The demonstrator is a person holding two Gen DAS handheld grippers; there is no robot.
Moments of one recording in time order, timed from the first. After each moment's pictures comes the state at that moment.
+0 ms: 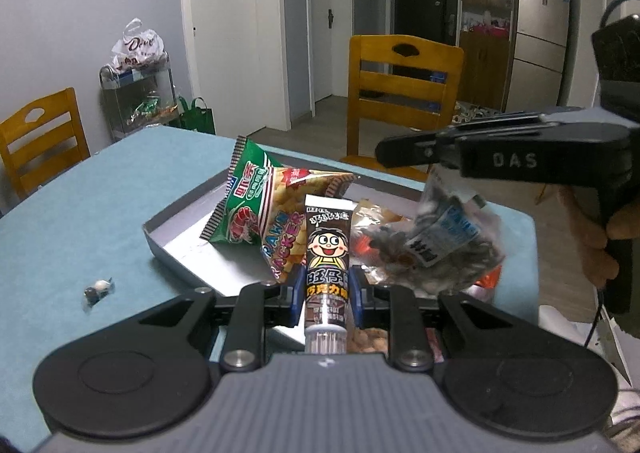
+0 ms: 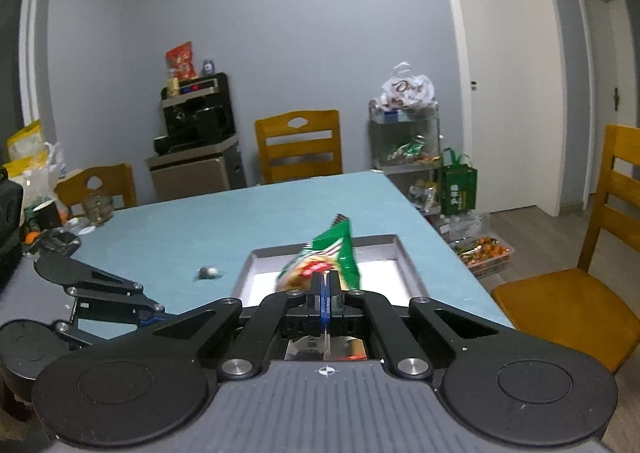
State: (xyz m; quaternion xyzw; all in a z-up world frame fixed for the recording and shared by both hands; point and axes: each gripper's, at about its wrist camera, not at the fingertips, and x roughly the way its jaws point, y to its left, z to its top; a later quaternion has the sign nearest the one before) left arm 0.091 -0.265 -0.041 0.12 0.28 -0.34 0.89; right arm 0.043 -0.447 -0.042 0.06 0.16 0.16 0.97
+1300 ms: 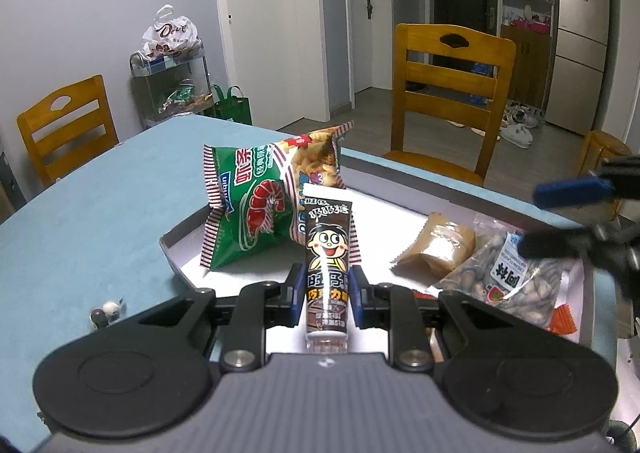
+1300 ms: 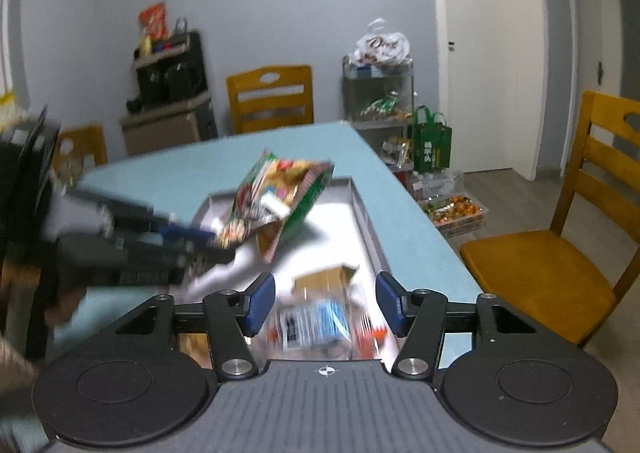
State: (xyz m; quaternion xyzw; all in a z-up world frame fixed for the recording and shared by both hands) left arm 0.159 -0.288 -0.065 0.13 0.29 -0.28 0.91; right arm 0.036 -0.470 -0.072 0.03 0.23 0.12 0.96
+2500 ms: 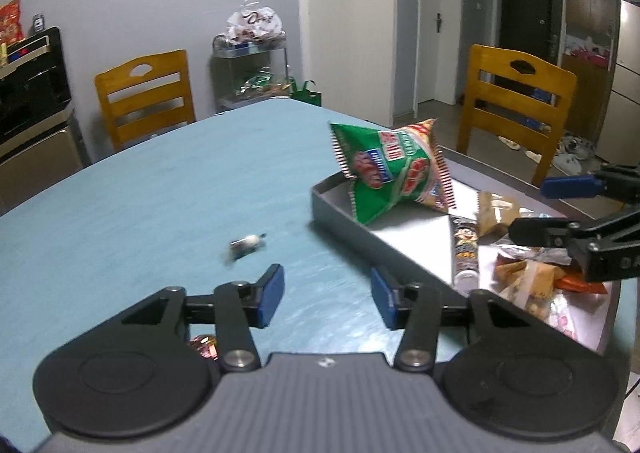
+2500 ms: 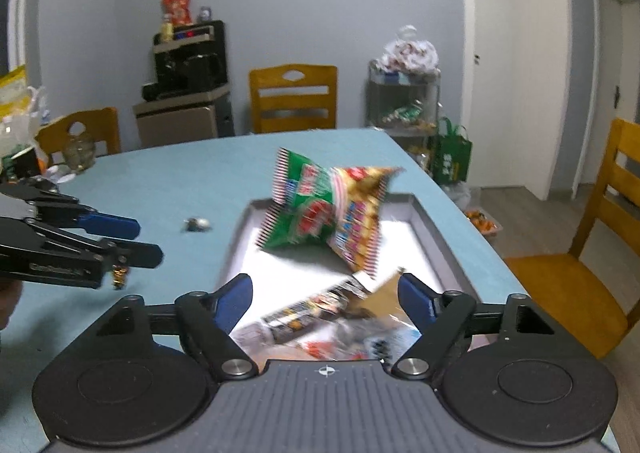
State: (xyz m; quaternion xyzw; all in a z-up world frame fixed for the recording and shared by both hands) left arm 0.125 -0.177 -0.044 0.08 0.30 -0.18 0.93; right arm 0.062 -0.398 -0.066 0.00 0.22 0.14 0.97
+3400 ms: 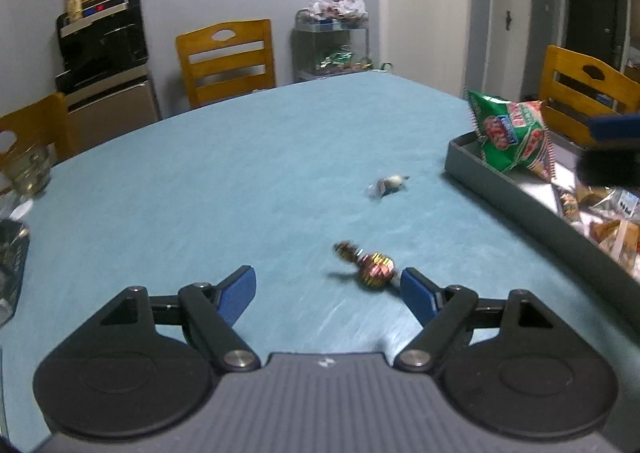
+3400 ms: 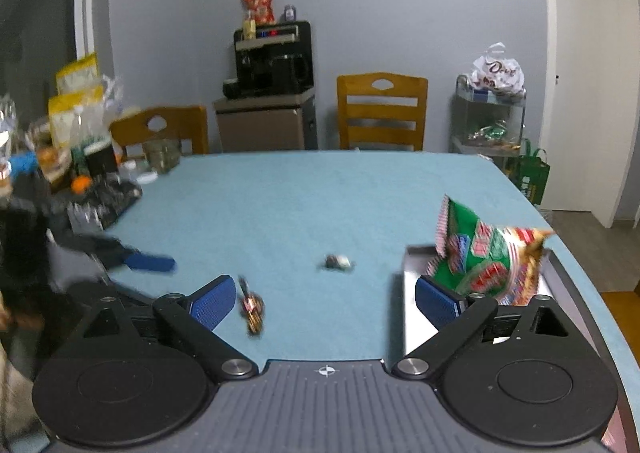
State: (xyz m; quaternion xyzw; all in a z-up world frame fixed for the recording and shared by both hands) left arm 0.109 -0.070 -0.057 0.06 0.32 -0.09 0.94; right arm 0.061 -0.285 -0.011 -0.01 0.21 0.24 0.95
